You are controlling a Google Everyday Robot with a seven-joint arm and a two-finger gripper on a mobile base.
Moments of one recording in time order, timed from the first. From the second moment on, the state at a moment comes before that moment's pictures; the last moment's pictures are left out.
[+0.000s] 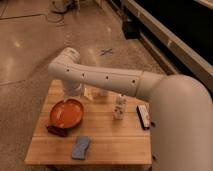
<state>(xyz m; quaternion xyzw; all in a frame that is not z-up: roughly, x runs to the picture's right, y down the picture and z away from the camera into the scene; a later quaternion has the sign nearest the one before) -0.144 0.052 0.732 -0.22 -0.21 -0.65 0.70</state>
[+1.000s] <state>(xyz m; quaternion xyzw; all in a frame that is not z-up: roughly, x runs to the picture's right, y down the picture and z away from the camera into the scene) -0.153 0.060 0.739 -0.22 -0.23 -0.66 0.68</state>
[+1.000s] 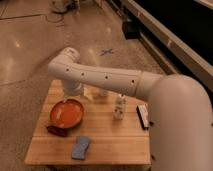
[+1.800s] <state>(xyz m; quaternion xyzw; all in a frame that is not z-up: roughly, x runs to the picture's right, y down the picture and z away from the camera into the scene) -0.167 0.129 0.820 -0.24 -0.28 -0.66 0.65</state>
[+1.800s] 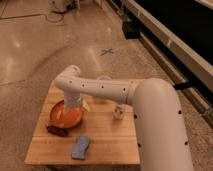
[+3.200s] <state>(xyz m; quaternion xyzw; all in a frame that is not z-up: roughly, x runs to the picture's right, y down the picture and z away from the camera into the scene) -0.072 0.125 0.865 -0.27 -0.19 -0.64 0.70</state>
